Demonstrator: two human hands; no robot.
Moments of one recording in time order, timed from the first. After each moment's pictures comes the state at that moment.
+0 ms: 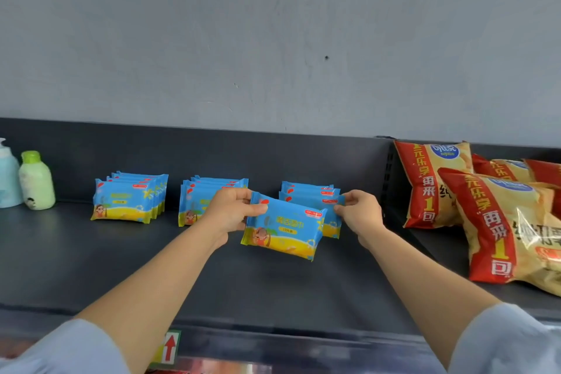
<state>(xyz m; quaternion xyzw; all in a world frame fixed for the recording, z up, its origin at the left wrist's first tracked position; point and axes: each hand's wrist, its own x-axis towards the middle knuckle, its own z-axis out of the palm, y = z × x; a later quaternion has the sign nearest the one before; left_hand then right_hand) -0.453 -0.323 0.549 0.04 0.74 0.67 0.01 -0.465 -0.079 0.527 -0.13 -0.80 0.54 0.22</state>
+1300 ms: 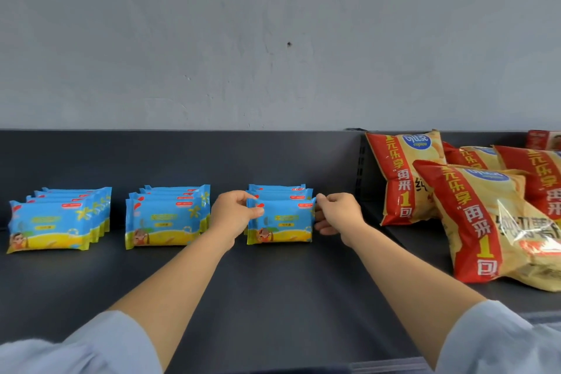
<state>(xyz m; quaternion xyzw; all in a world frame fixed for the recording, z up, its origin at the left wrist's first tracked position) -0.528 -0.258 0.523 0.07 0.81 0.58 -0.07 -0.494 -0.055 0.523 -0.18 -0.80 0.55 0.16</state>
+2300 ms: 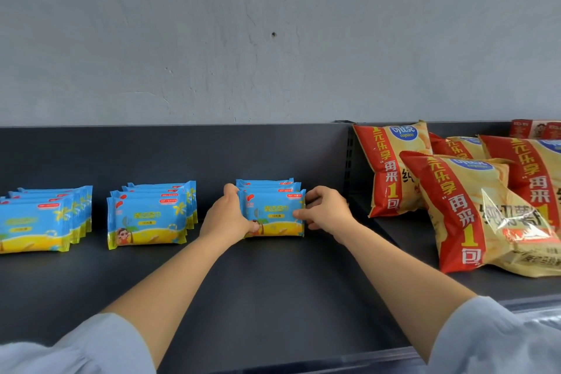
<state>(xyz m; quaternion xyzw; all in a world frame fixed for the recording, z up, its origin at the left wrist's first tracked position) -0.527 -0.246 0.513 0.12 0.94 0.29 -0.11 -0.485 -0.051 0.520 -0.11 -0.86 0.49 0.12</state>
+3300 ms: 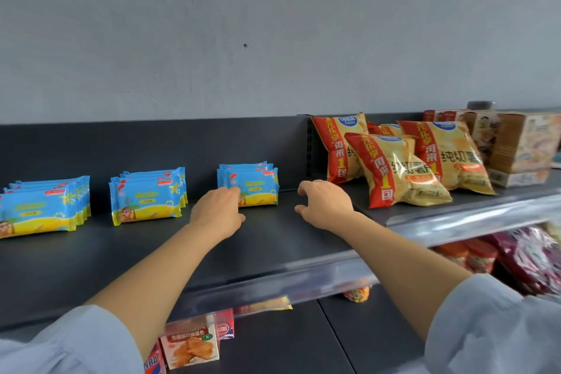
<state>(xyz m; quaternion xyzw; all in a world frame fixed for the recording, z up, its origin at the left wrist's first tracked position) -0.419 -0.268 0.525 0.23 0.96 0.04 -0.18 -0.347 -0.074 0.533 -0.09 -0.98 0.04 0.18</state>
